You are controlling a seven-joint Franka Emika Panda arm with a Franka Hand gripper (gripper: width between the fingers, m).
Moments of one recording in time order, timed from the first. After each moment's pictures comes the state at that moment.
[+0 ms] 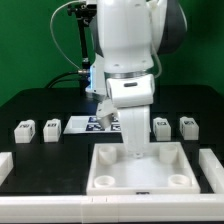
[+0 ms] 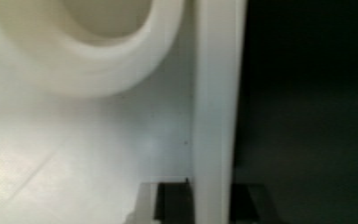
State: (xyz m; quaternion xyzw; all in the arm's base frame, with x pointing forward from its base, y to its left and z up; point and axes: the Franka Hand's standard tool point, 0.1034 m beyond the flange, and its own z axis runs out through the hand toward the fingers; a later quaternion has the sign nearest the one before) arm 0.502 0.046 0.011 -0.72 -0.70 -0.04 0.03
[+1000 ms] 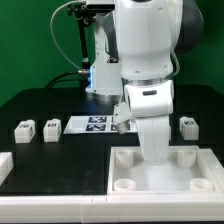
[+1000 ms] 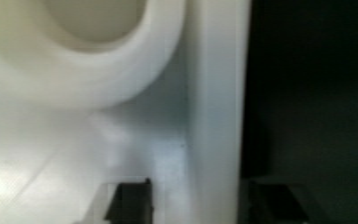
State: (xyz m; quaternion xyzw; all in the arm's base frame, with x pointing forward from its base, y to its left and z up) arm 0.505 0.065 0.006 -0.73 -0.69 -0.02 0.05
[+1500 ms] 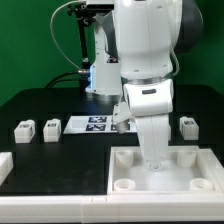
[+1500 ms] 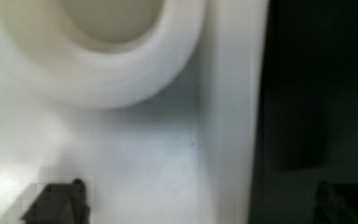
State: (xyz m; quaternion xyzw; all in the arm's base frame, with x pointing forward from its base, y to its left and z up) arm 0.507 0.065 0.006 -0.73 -0.69 -0.02 0.05
